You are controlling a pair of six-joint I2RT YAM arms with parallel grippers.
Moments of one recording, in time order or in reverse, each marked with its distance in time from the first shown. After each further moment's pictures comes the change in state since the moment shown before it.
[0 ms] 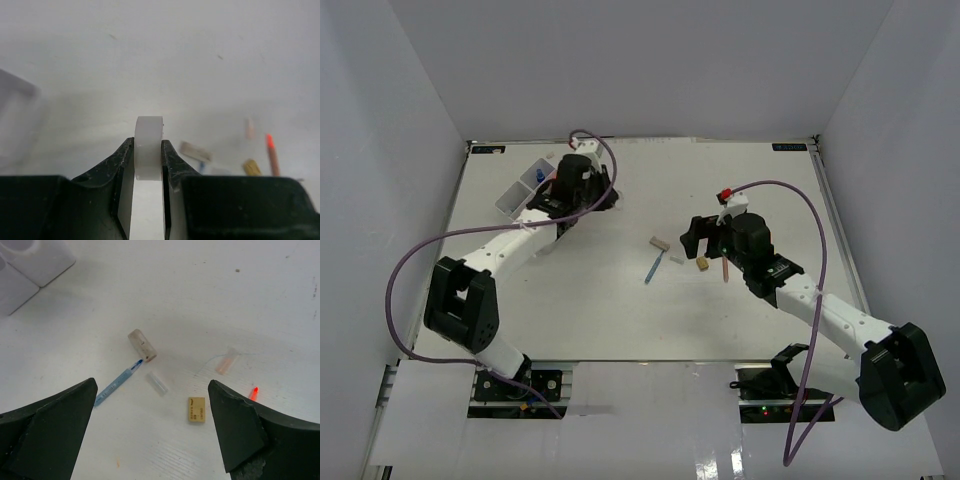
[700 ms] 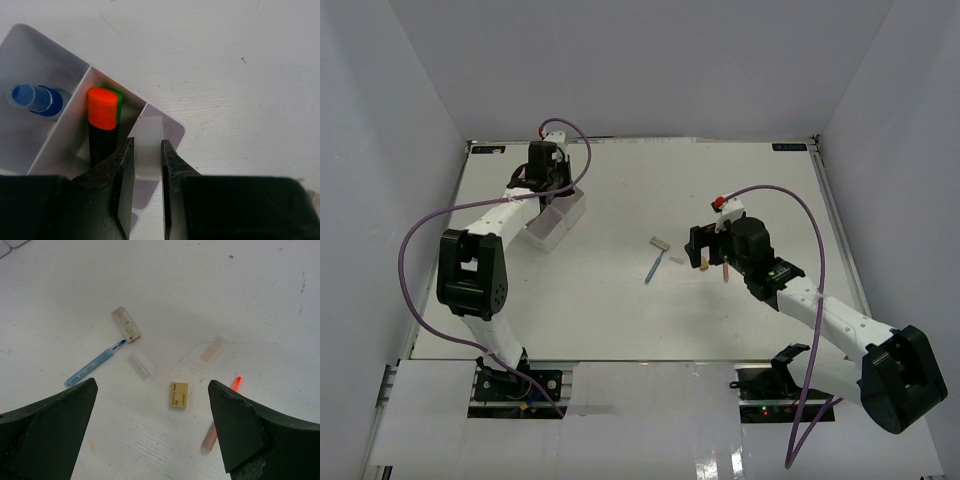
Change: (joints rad) left arm 0.322 0.208 0.146 -0.034 -0.089 0.294; right arm 0.000 -0.019 -0.024 -0.057 0.012 -0.146
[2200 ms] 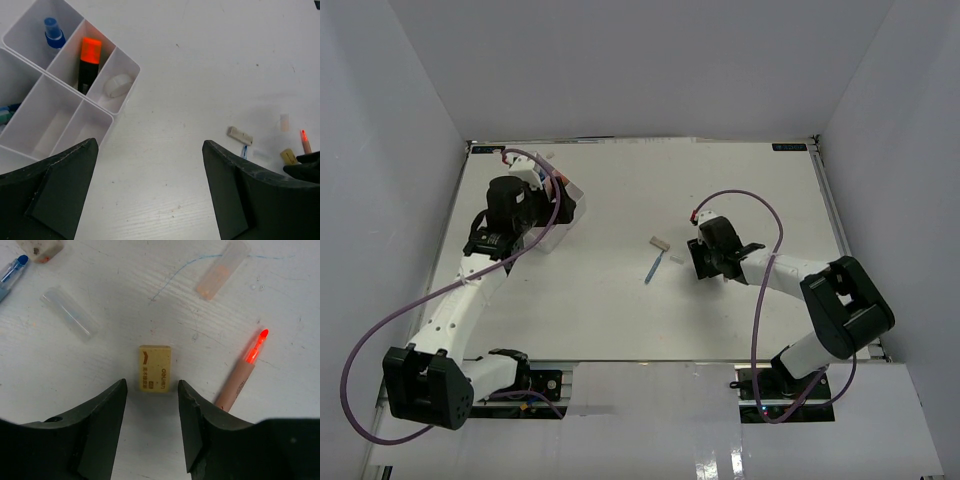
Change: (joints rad) left arm 0.000 -0.651 -0.377 -0.051 0.122 -0.100; right arm 0.000 0.421 0.105 -0.162 0.073 -0.031
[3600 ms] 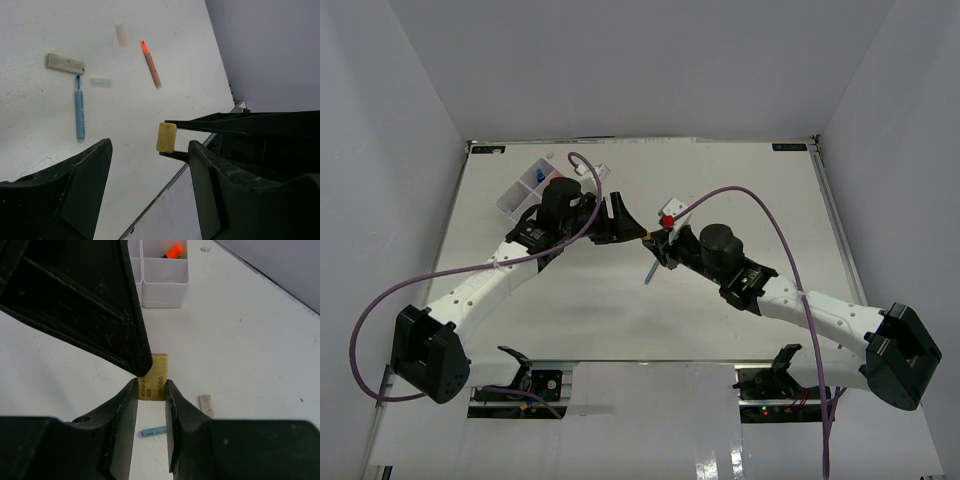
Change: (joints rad) left arm -0.328 0.148 0.054 0.010 0.382 -0.390; right arm 0.327 -0.334 0.005 0.411 -0.137 -0.197
